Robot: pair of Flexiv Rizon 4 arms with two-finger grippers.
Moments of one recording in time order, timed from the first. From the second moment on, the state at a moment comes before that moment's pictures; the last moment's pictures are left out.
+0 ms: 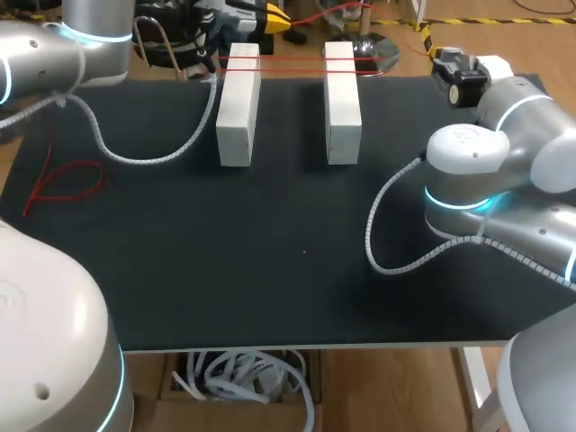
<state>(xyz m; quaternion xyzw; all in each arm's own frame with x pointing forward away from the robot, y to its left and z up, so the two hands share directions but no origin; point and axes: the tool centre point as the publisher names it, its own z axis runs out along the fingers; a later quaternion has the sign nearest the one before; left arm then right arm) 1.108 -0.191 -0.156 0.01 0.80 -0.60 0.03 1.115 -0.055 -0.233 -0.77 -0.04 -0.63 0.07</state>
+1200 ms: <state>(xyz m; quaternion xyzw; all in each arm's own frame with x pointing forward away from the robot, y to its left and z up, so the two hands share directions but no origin) 1.095 -0.233 -0.180 0.02 0.93 -0.37 -0.03 1.115 -0.055 -0.233 -0.77 -0.04 -0.63 0.07</state>
